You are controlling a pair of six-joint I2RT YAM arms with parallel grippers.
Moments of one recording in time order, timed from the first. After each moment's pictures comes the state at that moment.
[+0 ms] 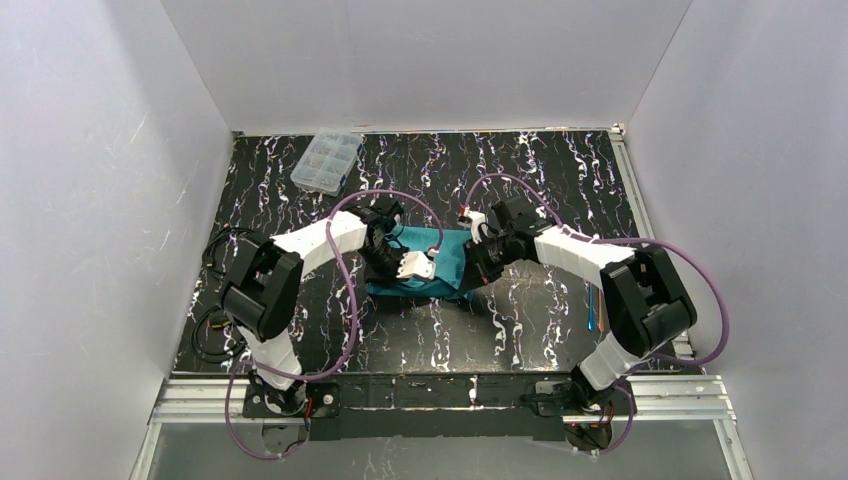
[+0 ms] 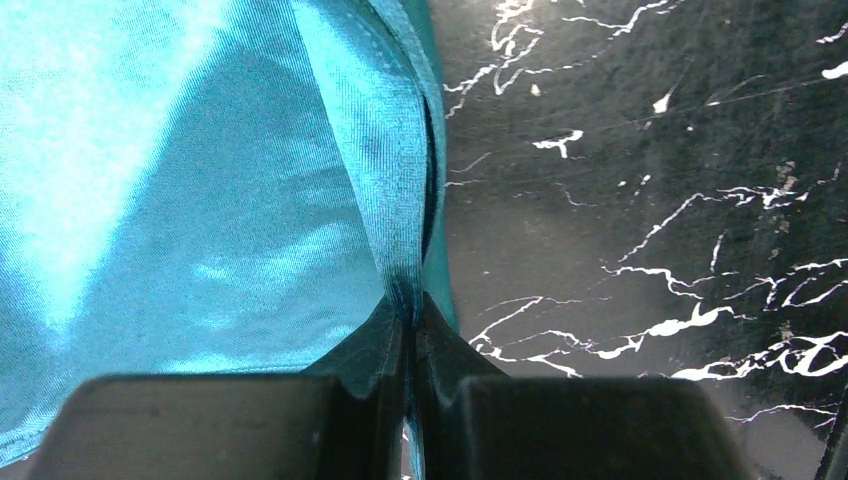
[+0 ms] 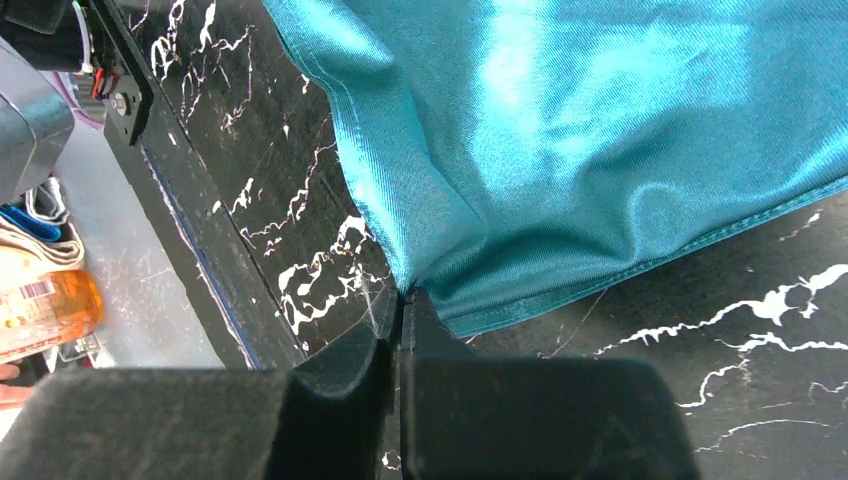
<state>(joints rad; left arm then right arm) -0.58 1.75 1.16 -0.89 0.38 1.21 0.53 1.59 0.92 -0.41 -0.74 0.01</state>
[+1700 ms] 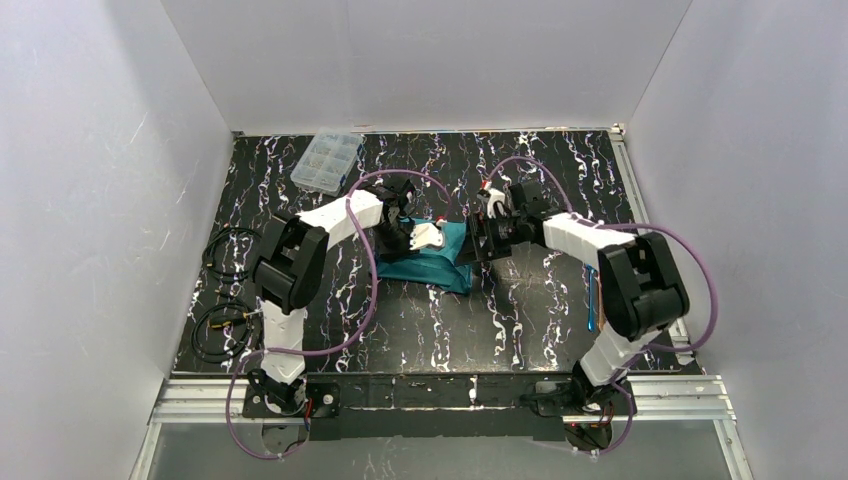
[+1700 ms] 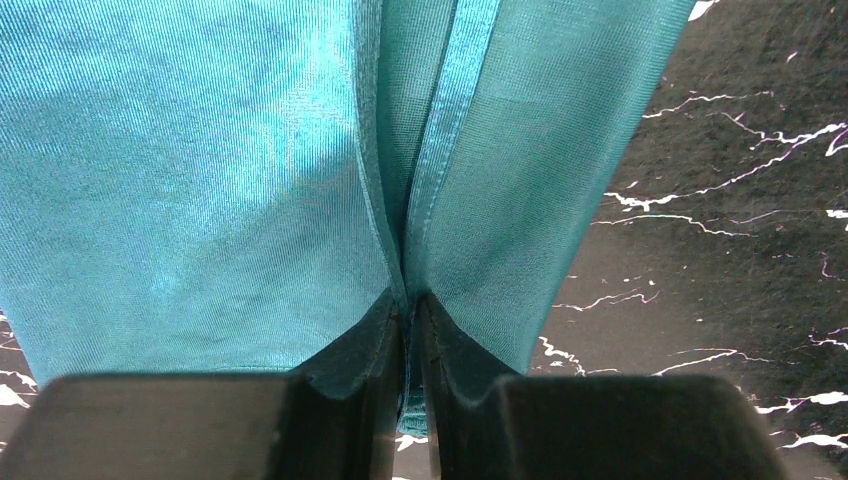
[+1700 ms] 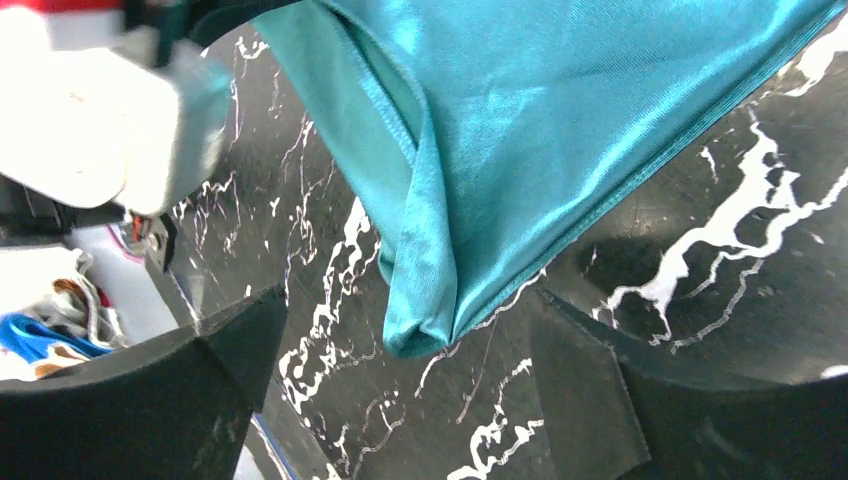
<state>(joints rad) -0.54 2.01 1.44 -0.87 0.23 1.05 0.38 1.72 1.01 -0.29 -0.74 0.19</state>
